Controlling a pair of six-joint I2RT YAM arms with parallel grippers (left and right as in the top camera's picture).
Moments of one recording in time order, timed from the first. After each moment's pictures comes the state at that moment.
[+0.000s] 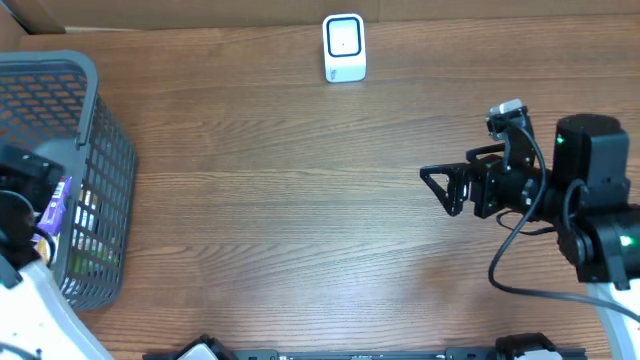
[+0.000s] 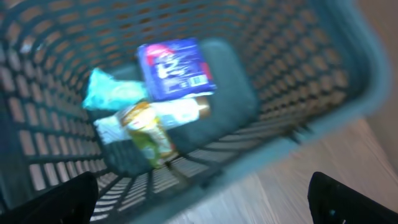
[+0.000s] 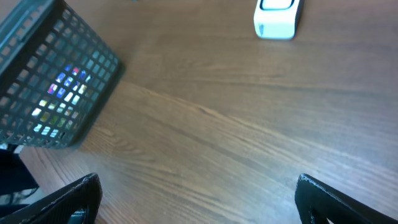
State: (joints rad) left arm 0.65 1.27 1.77 -1.38 -0.17 -0.55; right arm 0.13 1.06 1.22 -0.91 -0.59 0.07
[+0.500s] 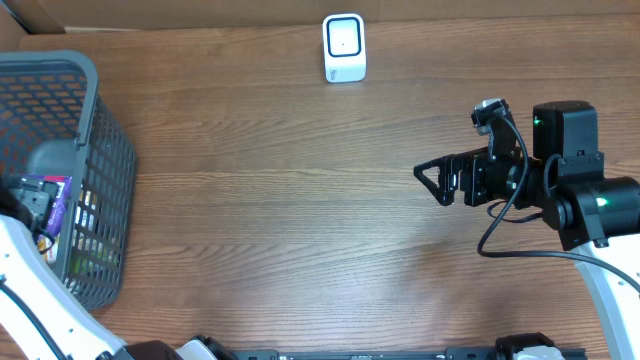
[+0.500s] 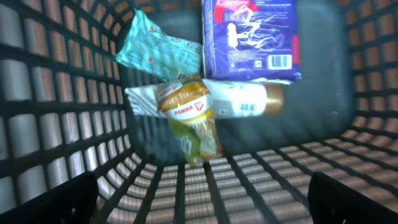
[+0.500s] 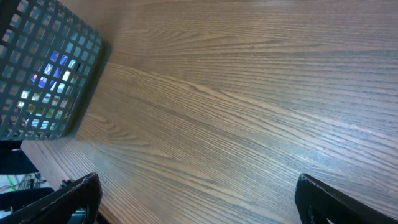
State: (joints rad) left arm 0.77 1.43 1.54 -1.27 -0.21 -0.66; right arm 0.13 1.18 1.22 -0.94 -0.59 0.07
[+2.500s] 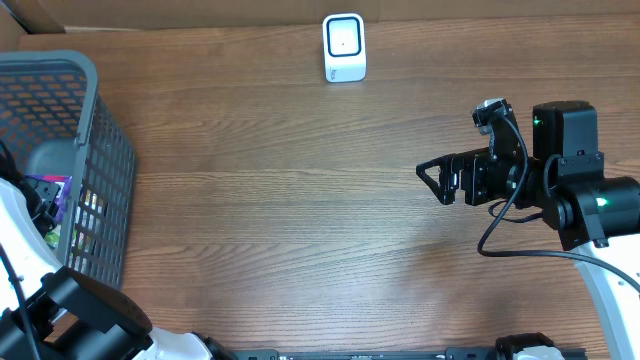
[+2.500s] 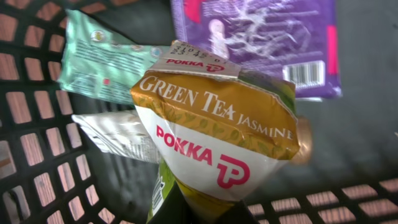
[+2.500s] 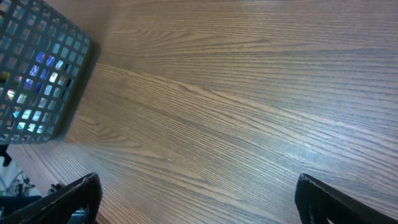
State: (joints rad) left arm 0.77 1.71 1.54 -1.12 -0.22 -0.56; right arm 0.13 1.18 1.22 -0.94 -0.55 0.07
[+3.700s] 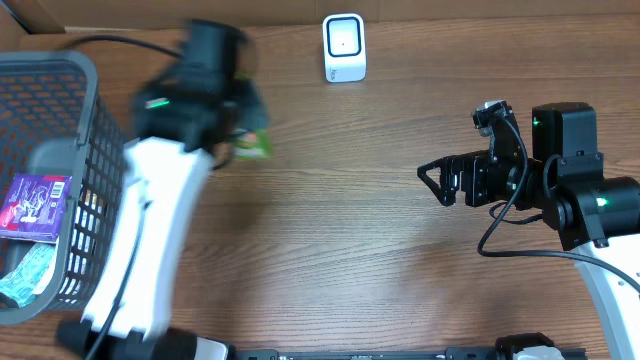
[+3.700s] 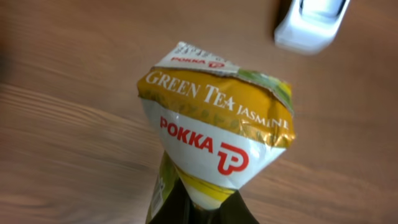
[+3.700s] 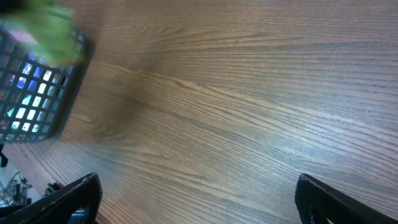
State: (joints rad) left arm -0.29 1.63 1.73 -1.17 -0.14 -0.59; right arm 0.13 1.18 1.22 -0.96 -0.54 0.07
